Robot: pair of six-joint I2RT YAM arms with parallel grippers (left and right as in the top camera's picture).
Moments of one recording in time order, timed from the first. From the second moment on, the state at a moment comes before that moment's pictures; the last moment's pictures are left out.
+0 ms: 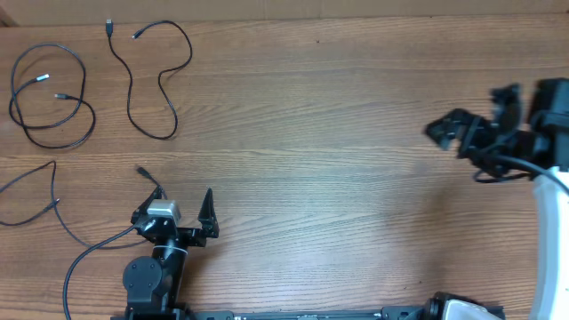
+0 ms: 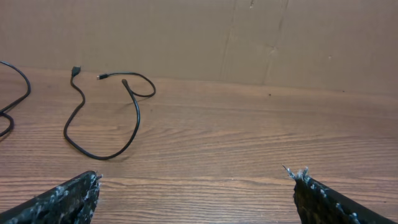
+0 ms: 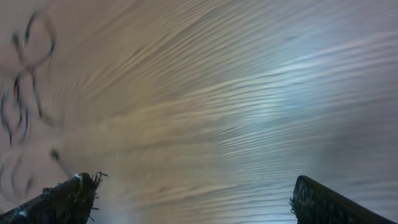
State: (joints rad) left arm -0.01 0.02 0.04 -0.13 0.11 -0.13; right arm -0.23 1.34 1.33 -1.14 -0.48 0.17
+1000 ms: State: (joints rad) left arm -0.01 0.02 0.04 -0.13 0.10 -0.13; right arm 0.17 0.44 0.77 -0.70 -0.11 0.17
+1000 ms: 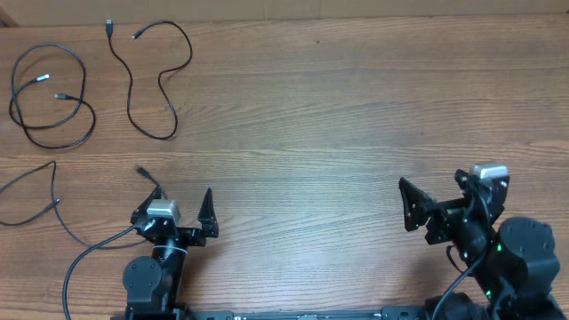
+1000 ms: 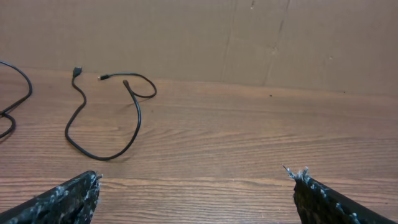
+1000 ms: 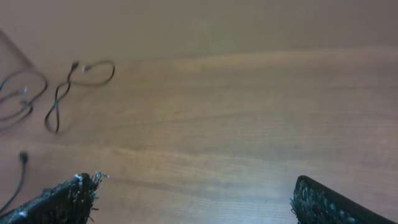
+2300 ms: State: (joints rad) left arm -0.01 0.02 0.04 -0.13 0.10 -0.13; right arm 0.17 0.01 0.20 -0.15 -0.05 -0.14
